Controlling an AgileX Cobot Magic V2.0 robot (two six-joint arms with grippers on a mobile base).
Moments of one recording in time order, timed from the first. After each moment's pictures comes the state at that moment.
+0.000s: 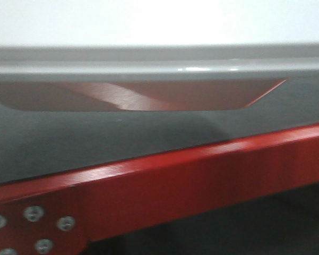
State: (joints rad) left arm 0.12 0.86 -0.93 -1.00 1.18 0.75; right arm -0.12 0.89 -0.82 1.22 1.14 -0.82
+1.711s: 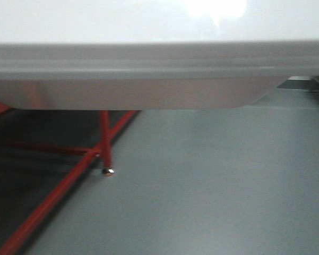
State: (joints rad) left arm 0.12 0.86 -0.93 -0.99 1.18 0.75; right arm -0.12 0.89 -0.82 1.22 1.14 -0.82
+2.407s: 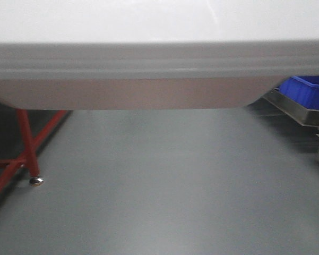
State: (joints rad) left arm 0.12 0.86 -0.93 -0.99 1.18 0.75; right arm -0.12 0.89 -0.82 1.22 1.14 -0.82
